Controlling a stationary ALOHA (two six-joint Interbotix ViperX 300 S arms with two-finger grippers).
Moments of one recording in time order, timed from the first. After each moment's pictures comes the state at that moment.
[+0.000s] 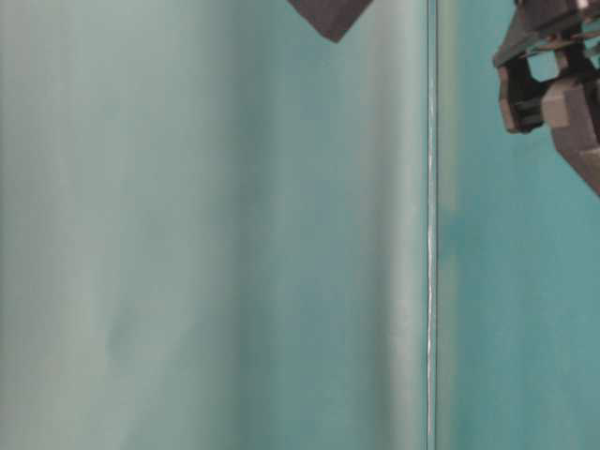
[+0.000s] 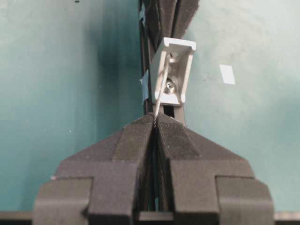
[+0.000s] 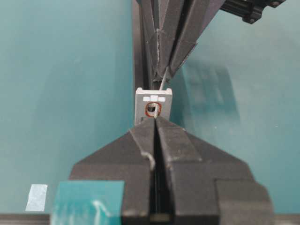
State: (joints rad) left arm -0.26 0.13 1.02 -0.05 -0.68 -0.27; right arm 0.40 0.44 0.67 0.62 -0.94 -0.16
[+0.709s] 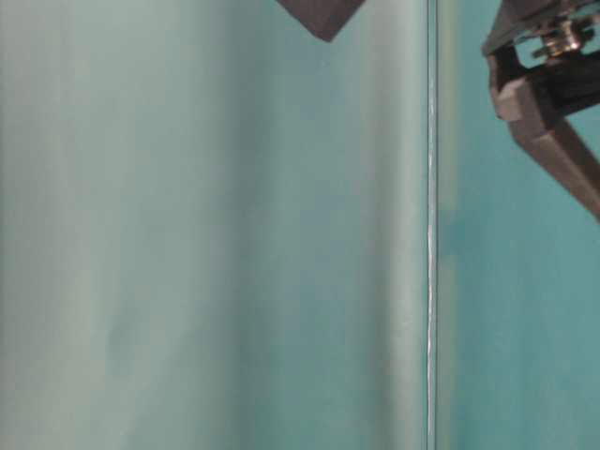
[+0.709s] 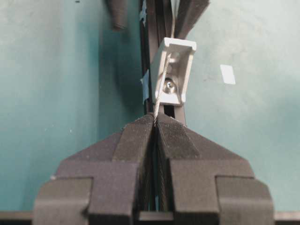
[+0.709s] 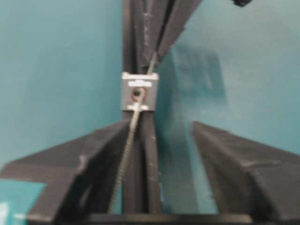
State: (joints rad) left arm -0.26 0.12 1.03 -0.05 -0.68 -0.27; right arm 0.40 0.40 0.70 0.61 -0.91 -0.17
